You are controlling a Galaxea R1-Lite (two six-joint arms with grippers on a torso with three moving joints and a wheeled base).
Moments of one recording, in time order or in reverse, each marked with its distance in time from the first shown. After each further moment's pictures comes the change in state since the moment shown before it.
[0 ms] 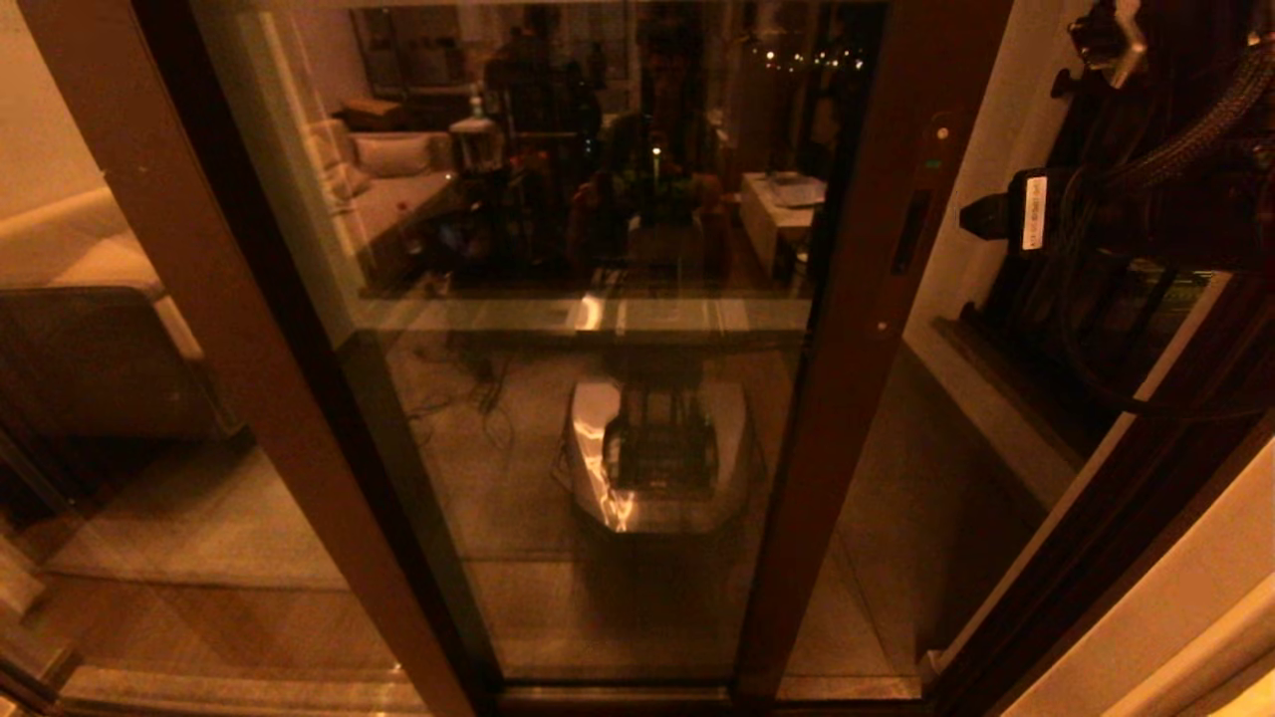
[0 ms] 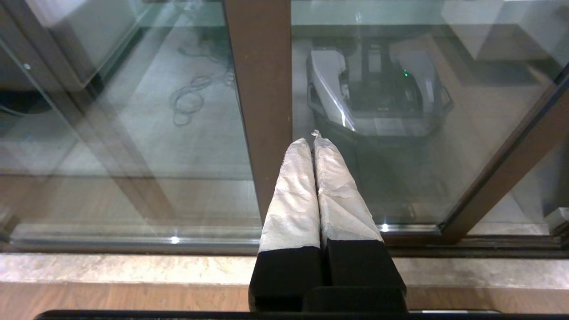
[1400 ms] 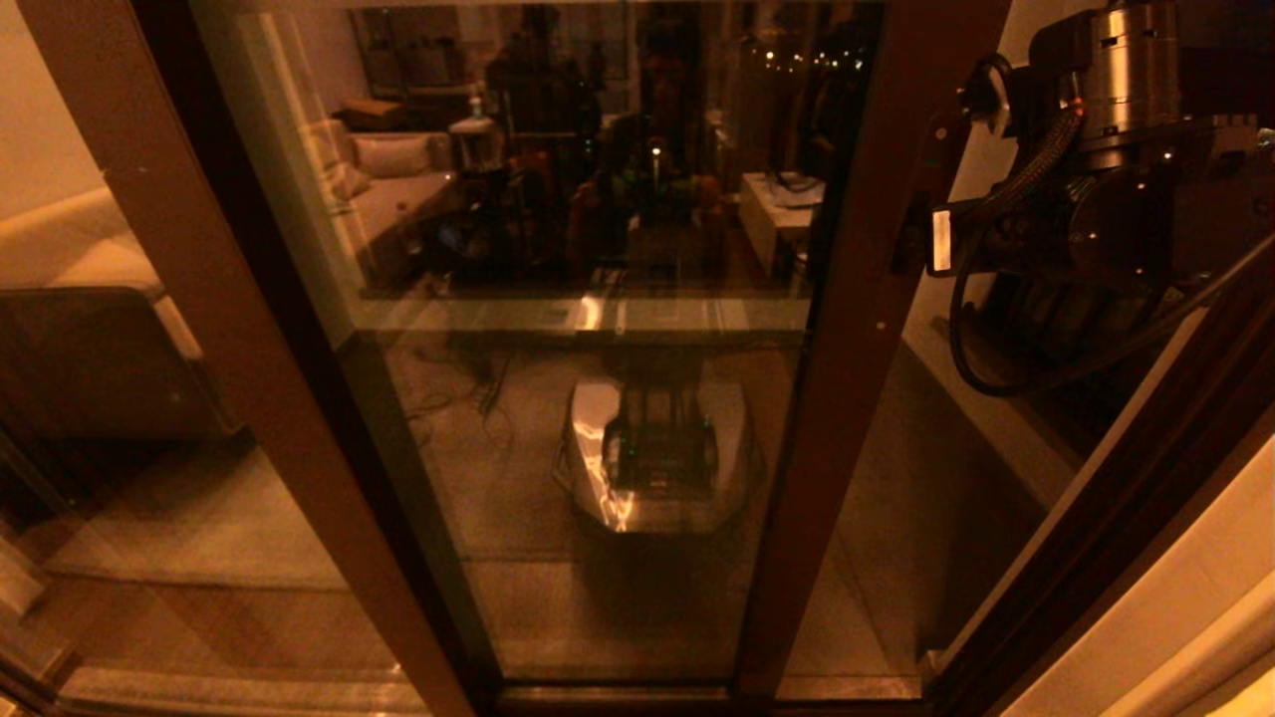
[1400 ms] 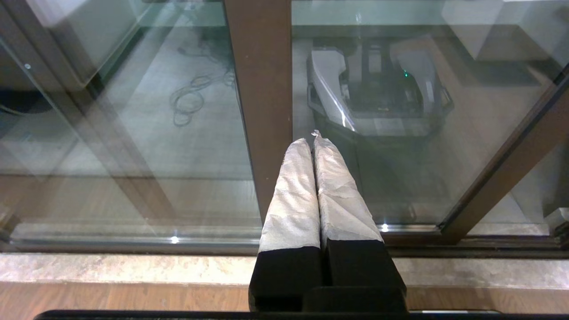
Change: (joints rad) left arm 0.000 0.000 0.000 0.000 0.000 0.000; right arm -0.010 0.176 -0.099 -0.026 -0.016 0.001
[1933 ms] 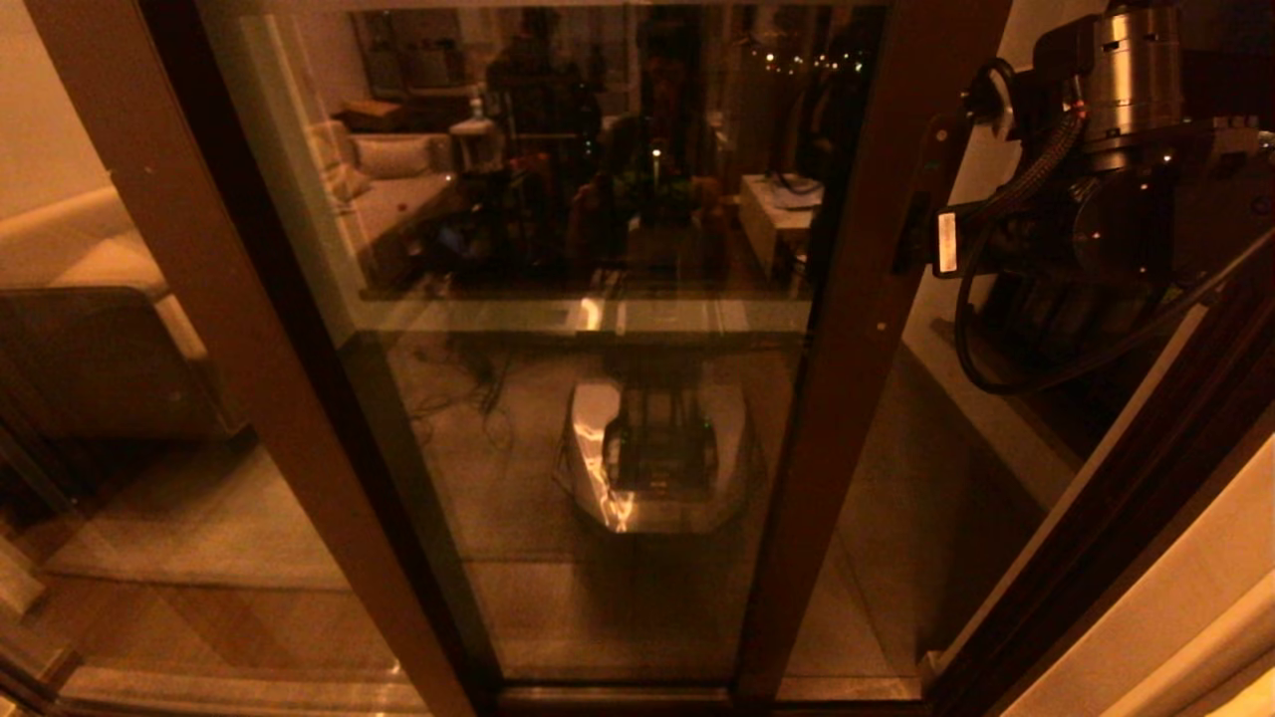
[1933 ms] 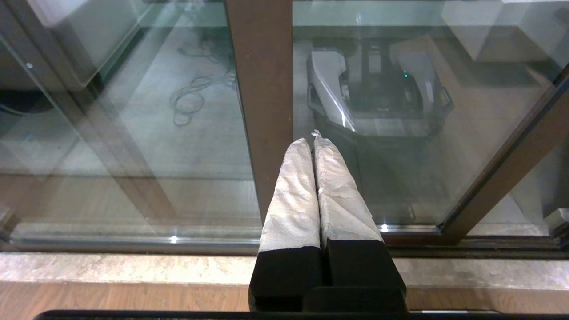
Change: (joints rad) left arm 0.000 0.000 0.000 0.000 0.000 0.000; right arm -0.051 0.001 0.003 0.000 0.007 -0.009
